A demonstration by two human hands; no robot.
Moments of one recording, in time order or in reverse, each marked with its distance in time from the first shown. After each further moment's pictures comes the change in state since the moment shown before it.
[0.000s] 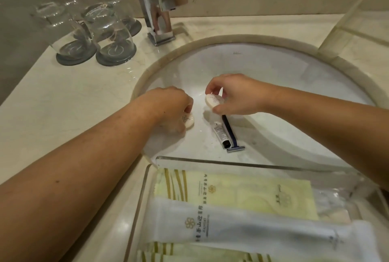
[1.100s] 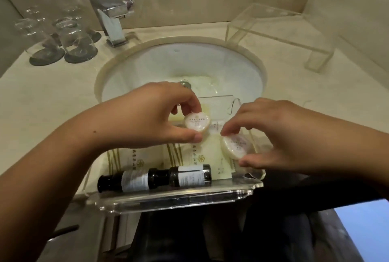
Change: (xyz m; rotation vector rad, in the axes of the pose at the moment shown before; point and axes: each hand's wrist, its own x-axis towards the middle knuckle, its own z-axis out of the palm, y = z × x) left_hand -0.195 0.129 -0.060 -0.378 0.236 0.487; right_hand -0.332 -0.085 -0.036 -0.090 0.056 0.006
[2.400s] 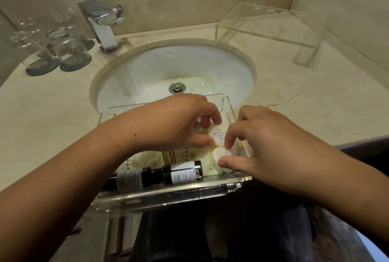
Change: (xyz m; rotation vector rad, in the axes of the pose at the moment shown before) left_hand 0.034 0.025 0.027 0.148 -0.111 0.165; right_hand -0.017 -0.025 0.023 -0.013 0.135 0.261
